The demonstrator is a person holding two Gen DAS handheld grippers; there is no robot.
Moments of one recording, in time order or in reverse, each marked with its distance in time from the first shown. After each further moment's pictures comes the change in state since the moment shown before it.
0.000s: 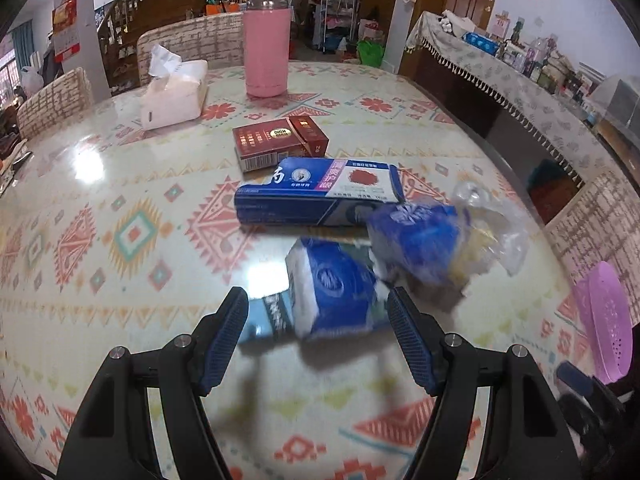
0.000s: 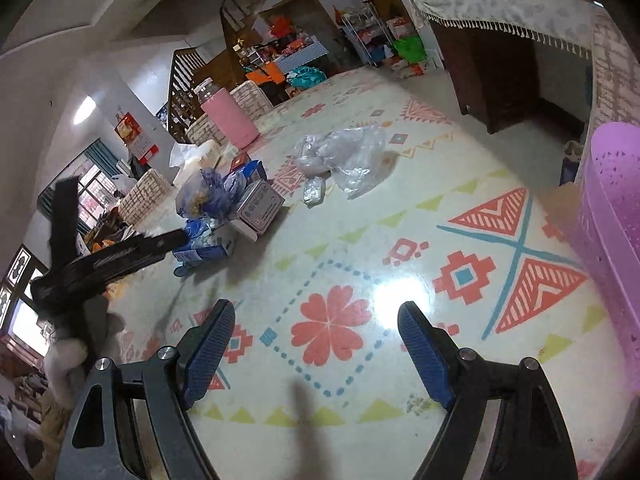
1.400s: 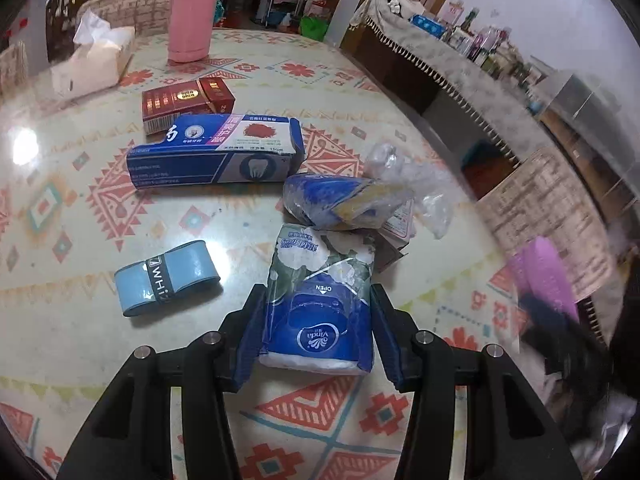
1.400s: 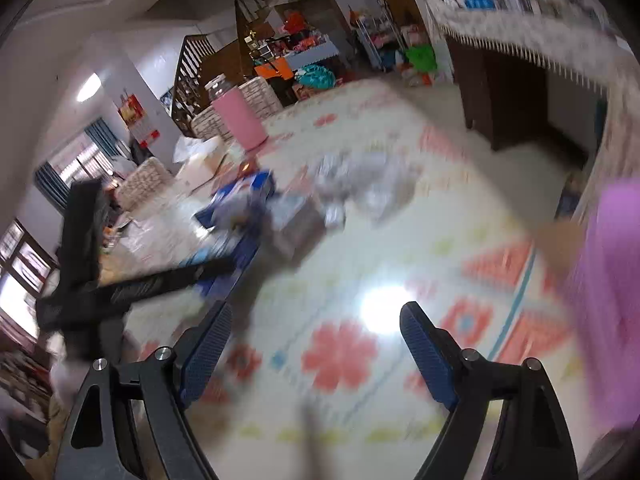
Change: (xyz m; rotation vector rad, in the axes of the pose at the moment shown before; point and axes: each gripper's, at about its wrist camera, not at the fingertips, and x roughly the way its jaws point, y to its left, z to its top) left arm 0.009 -0.021 -0.014 0.002 0.096 -0.289; right arm 0.000 0.023 0.052 -0.136 -0.010 -0.105
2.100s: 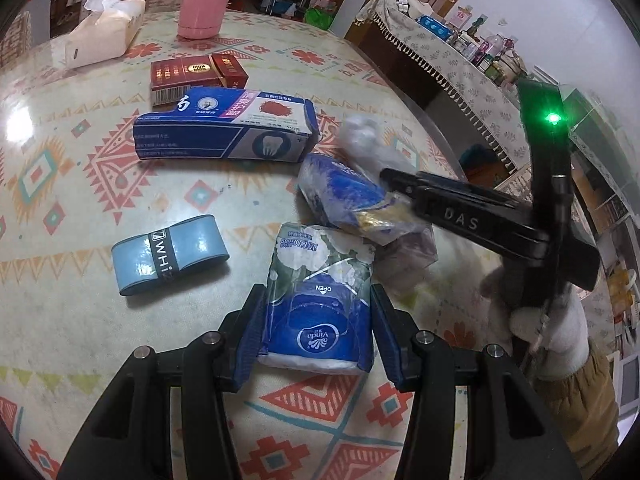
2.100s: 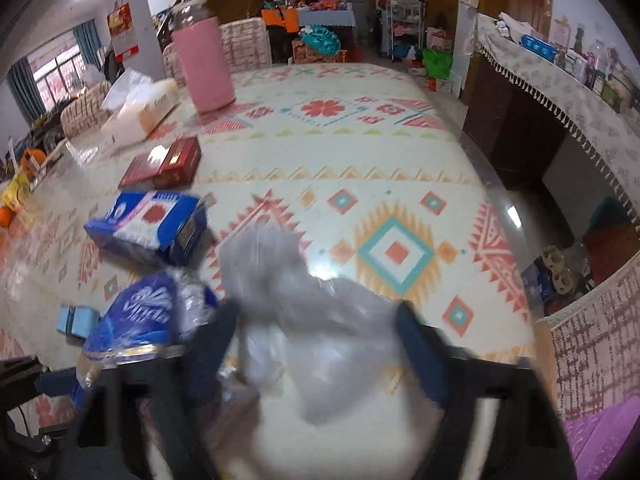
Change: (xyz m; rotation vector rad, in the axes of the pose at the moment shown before) left arm 0.006 0.012 -0.008 -0.059 0.032 -0.041; right arm 0.138 0.024 0.072 -0.221 0.185 -0.139
